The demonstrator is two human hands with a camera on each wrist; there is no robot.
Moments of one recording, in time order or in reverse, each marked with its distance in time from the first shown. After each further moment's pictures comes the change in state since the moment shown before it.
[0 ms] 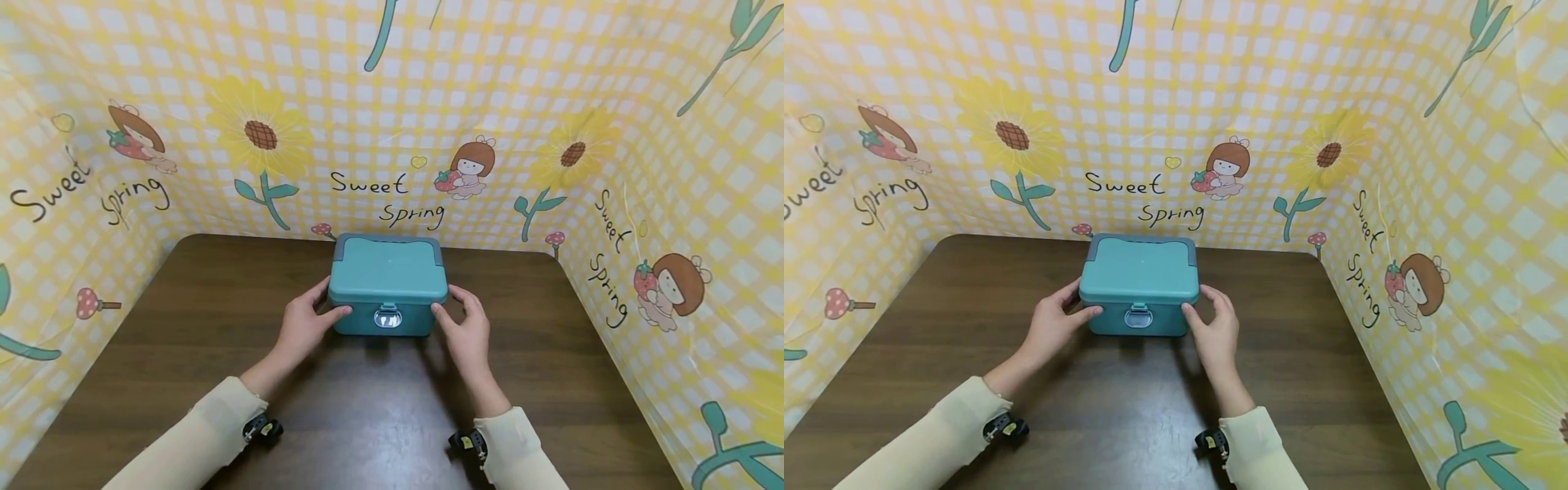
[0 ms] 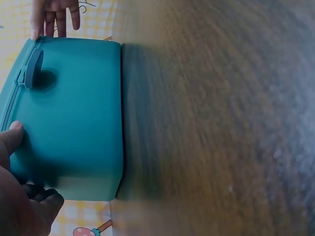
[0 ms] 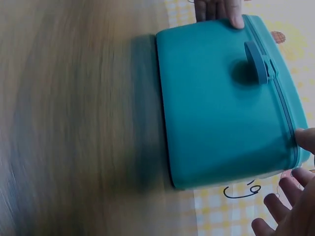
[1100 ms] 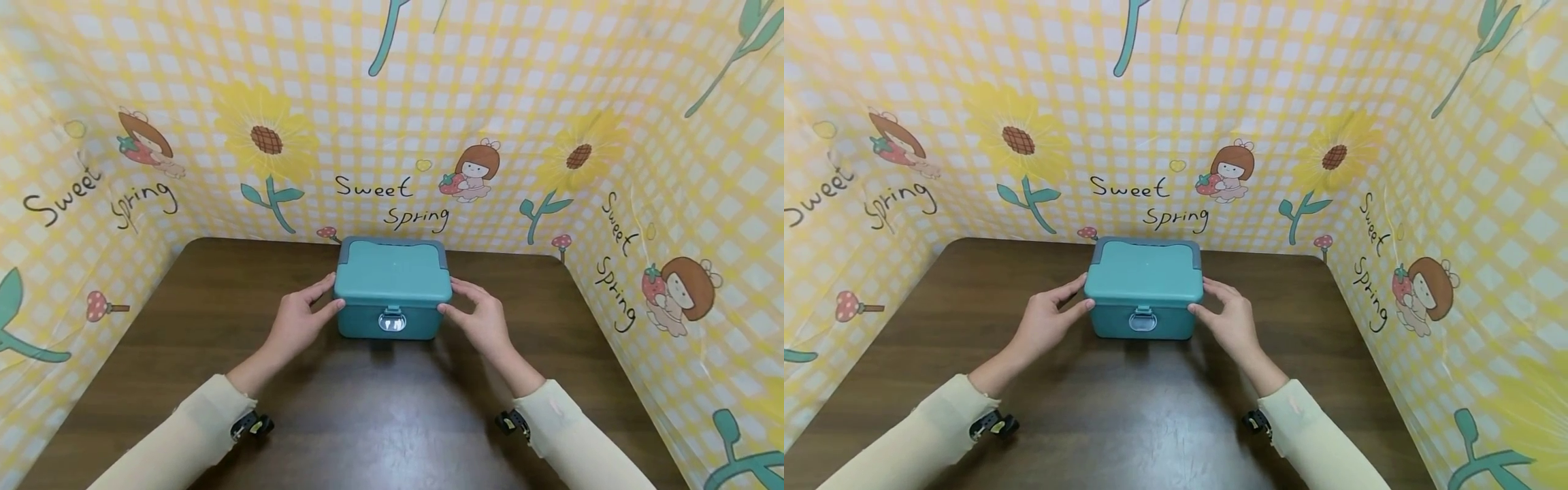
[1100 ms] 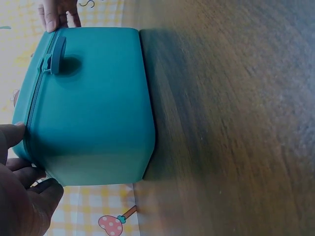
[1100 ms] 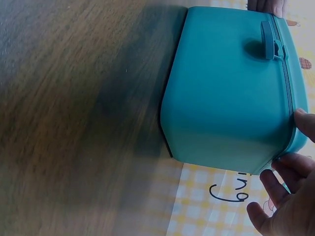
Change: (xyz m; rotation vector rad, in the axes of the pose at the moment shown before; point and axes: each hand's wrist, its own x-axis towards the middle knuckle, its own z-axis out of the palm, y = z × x) left_hand 0.002 0.017 -0.025 0.124 -0.022 0.112; right_hand 0.039 -0.004 -0.029 -0.169 -0.302 -0.100
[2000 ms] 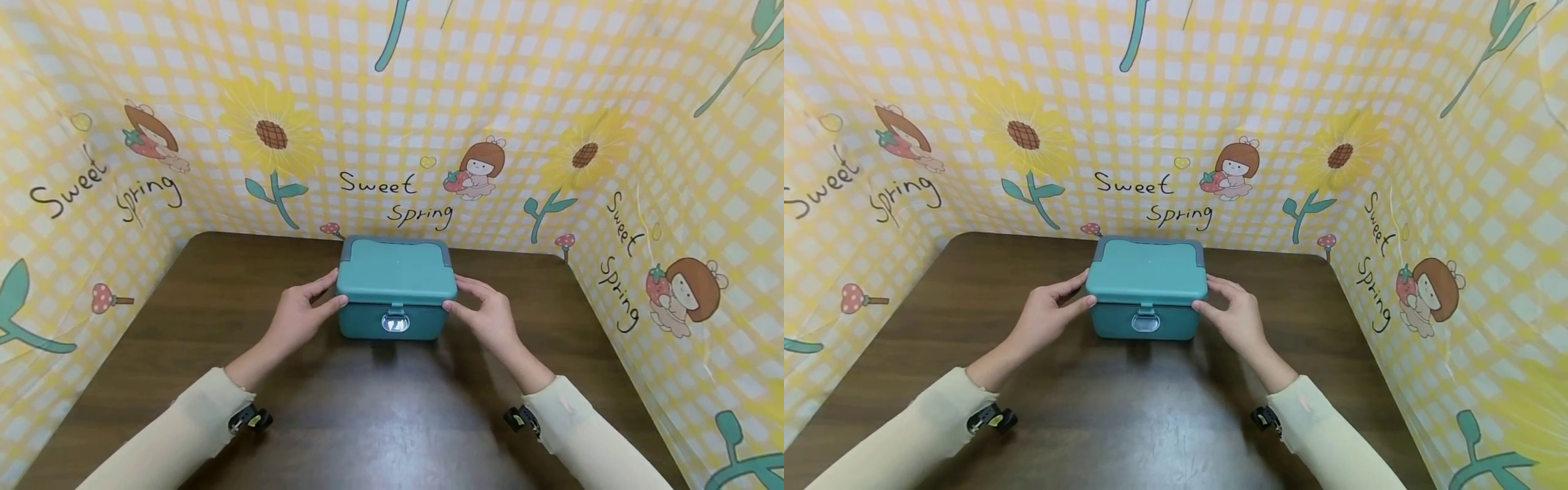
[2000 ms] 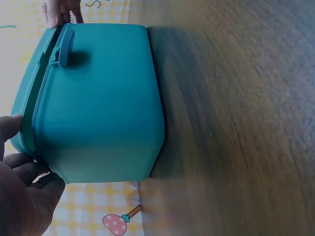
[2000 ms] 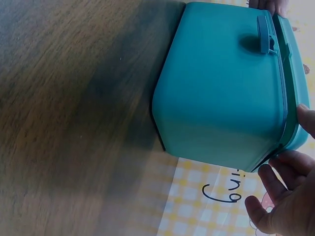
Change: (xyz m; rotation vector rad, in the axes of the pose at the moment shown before) left_hand -0.001 0.003 -0.008 -0.058 -0.023 0.005; right_hand 0.000 -0.006 -0.011 -0.035 -0.047 -0.017
